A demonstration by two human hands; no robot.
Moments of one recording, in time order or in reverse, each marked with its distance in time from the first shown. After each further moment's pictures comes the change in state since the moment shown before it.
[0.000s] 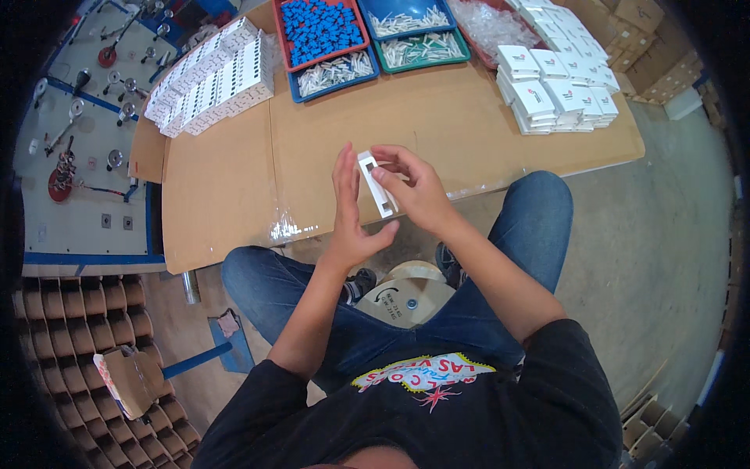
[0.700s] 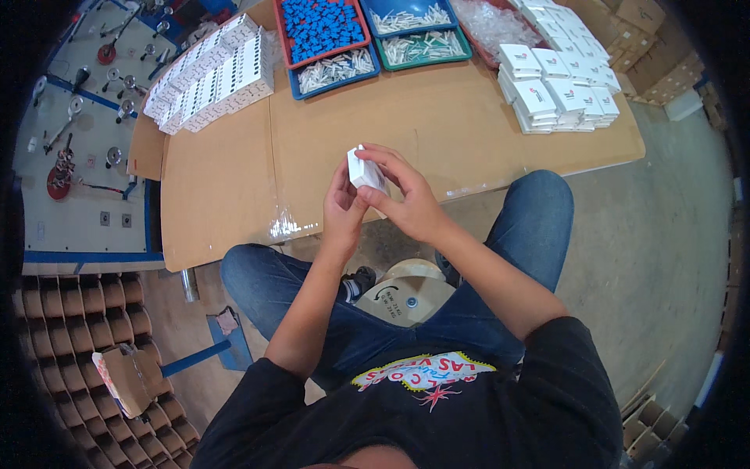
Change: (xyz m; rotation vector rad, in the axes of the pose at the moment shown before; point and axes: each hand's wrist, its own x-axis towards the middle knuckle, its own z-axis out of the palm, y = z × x) left_hand -0.002 -0.005 0.000 -0.797 0.161 -0.471; right_hand -0.004 0.007 0.018 -0.024 -0.044 -0.247
